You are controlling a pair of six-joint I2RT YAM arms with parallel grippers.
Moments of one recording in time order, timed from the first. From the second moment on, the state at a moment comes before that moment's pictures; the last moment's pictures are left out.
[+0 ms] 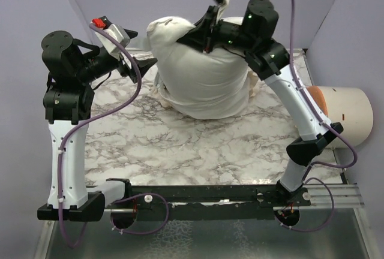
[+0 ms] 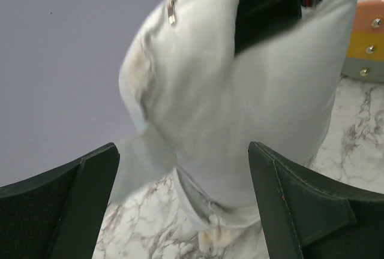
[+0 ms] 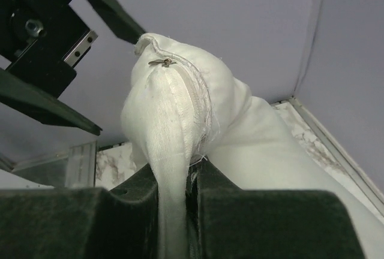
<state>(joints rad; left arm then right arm) -0.04 1.17 1.74 -0.56 0.87 0.32 0.57 1.75 2.20 -0.29 -0.69 0.21</state>
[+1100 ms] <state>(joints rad) -0.07 1.44 1.90 -0.42 0.48 0.08 0.20 1.11 1.31 0.15 -0.78 0.35</state>
